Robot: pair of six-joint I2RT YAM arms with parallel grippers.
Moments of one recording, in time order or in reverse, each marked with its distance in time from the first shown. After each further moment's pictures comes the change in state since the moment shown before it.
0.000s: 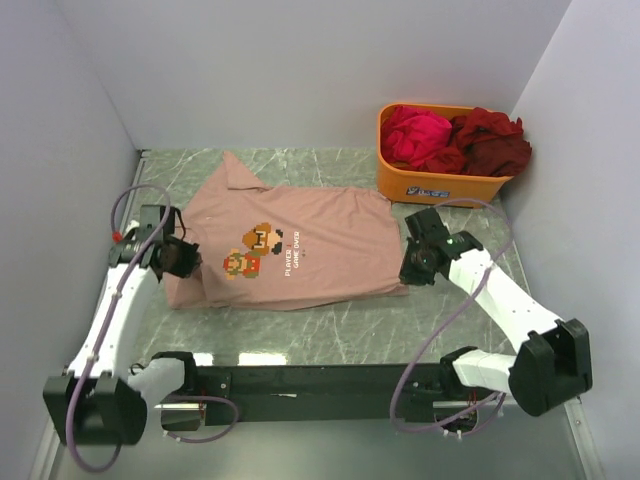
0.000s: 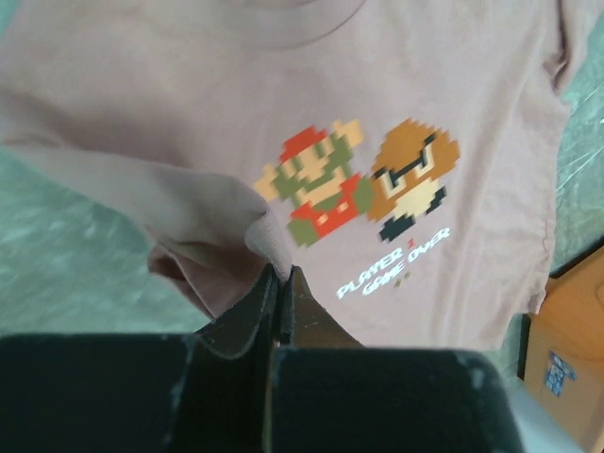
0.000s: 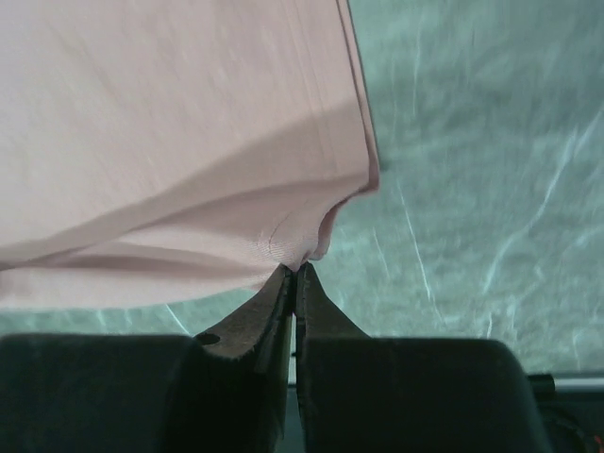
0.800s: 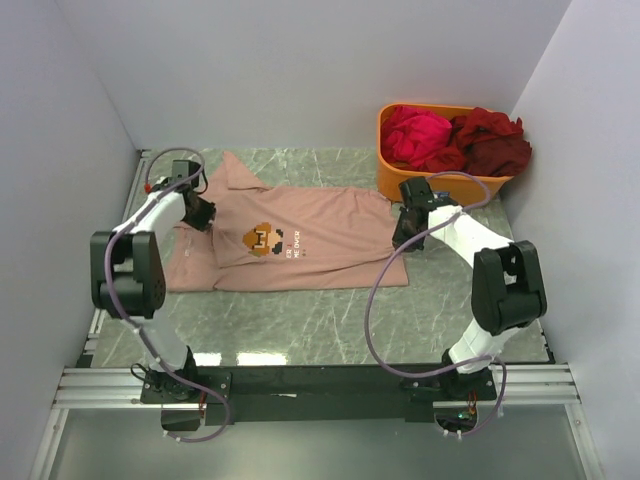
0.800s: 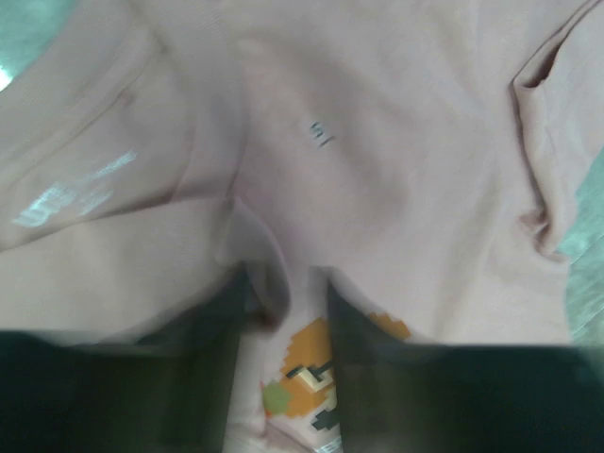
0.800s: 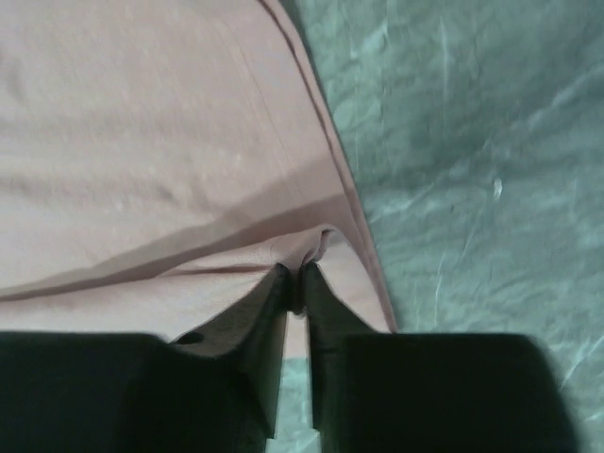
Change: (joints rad) left arm 0.000 0.740 0.340 0.343 -0.080 0.103; right arm -0.135 0.467 0.247 0.219 0.000 -0.096
